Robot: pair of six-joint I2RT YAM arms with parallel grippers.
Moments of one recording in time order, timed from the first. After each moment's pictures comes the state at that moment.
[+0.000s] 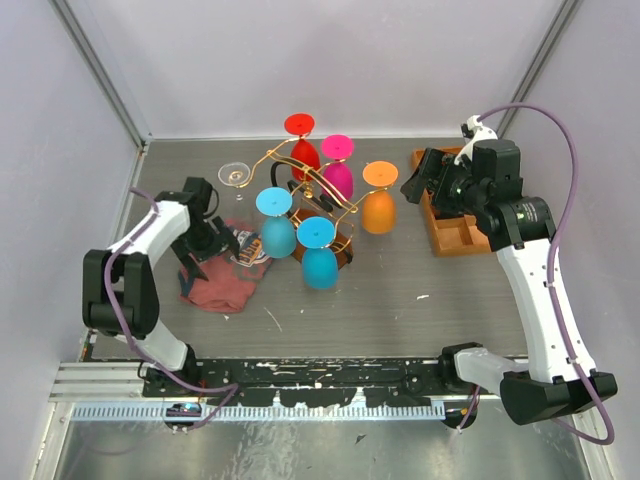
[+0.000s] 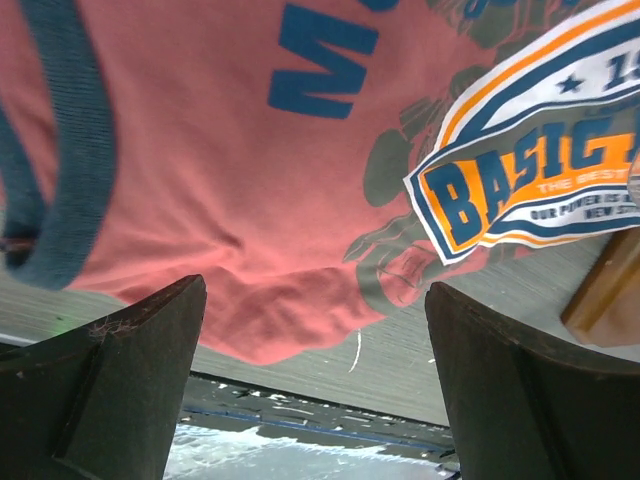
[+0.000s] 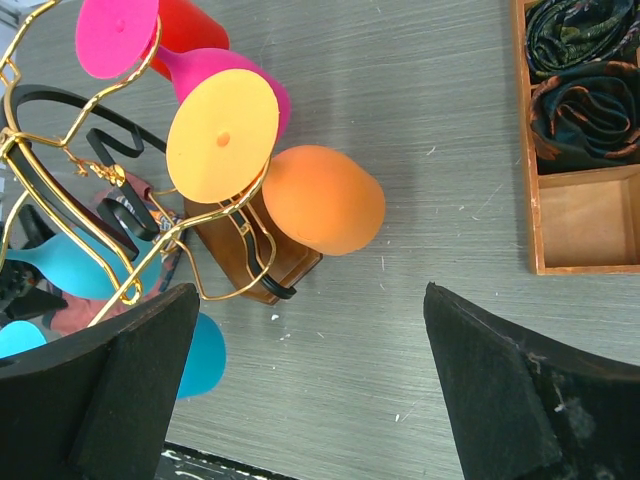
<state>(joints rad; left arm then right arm) -0.11 1.60 1.16 -1.00 0.01 -0.75 0.17 1.14 1.45 -0.87 -0.13 0.38</state>
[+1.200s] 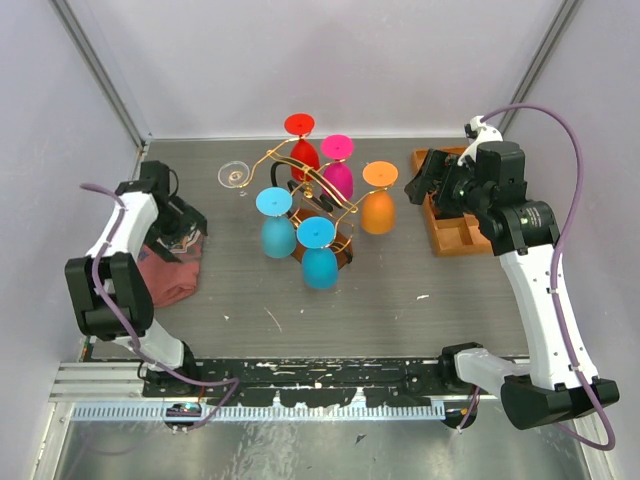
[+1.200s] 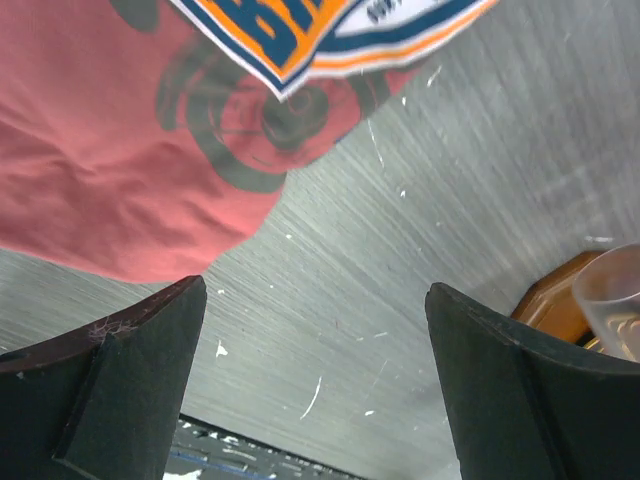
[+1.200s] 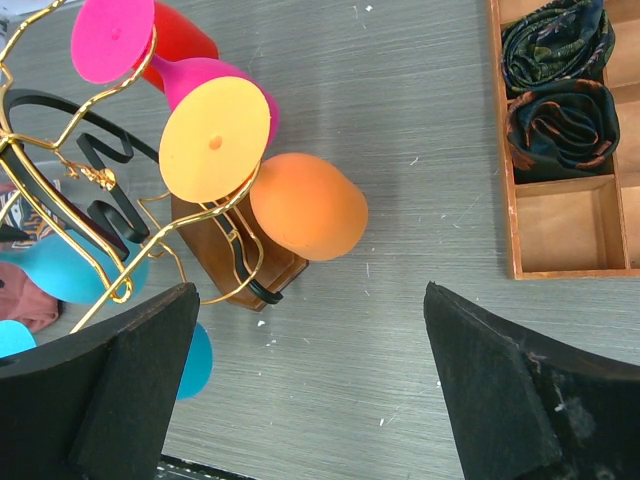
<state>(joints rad) 0.12 1.62 1.27 -0.99 -0.07 -0.79 0.17 1.11 1.45 -0.87 -0.10 0.34</state>
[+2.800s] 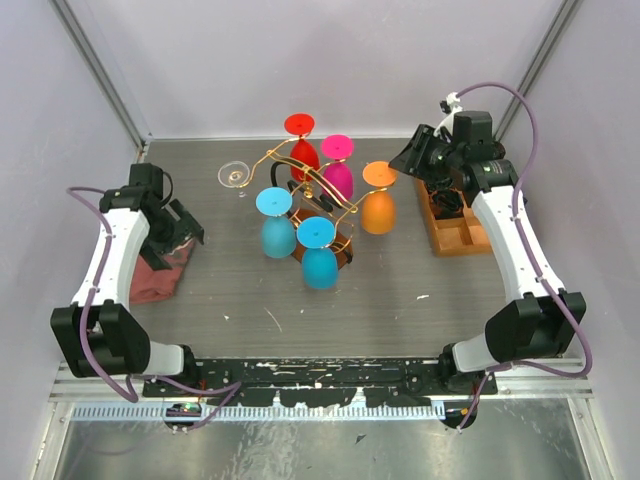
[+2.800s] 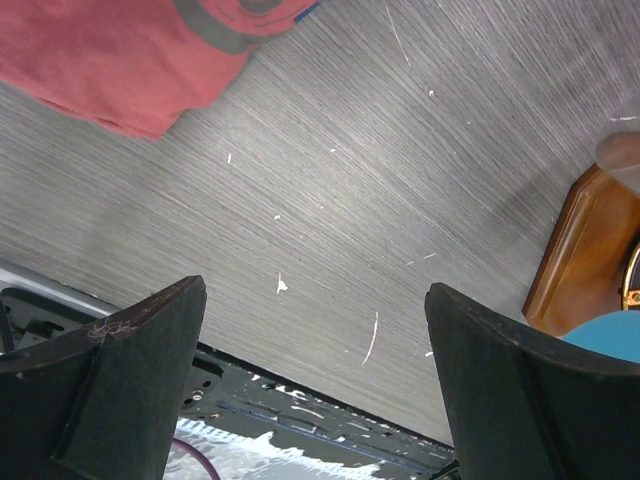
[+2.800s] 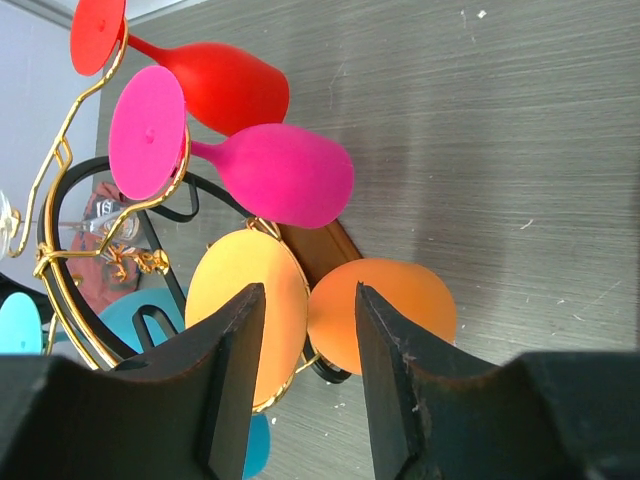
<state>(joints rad) 0.06 1.39 1.26 -1.15 -0.06 -0.67 0.11 1.44 1.50 -0.60 -0.35 0.46</state>
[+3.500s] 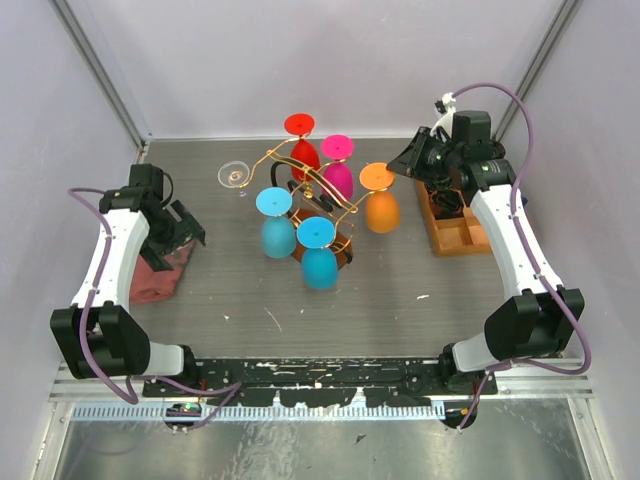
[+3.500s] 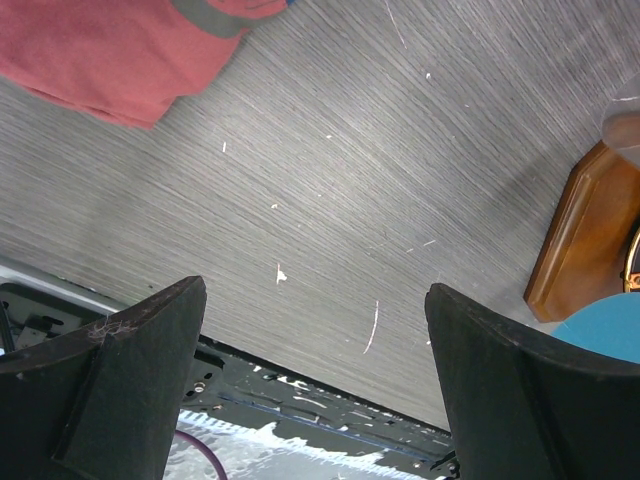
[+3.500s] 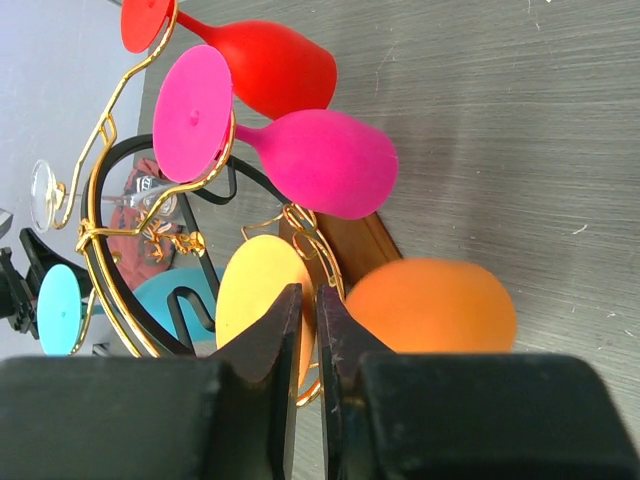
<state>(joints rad) 0.06 1.37 1.26 -1.17 -0.04 -0.66 0.11 1.46 1.49 -0.57 -0.47 0.47</state>
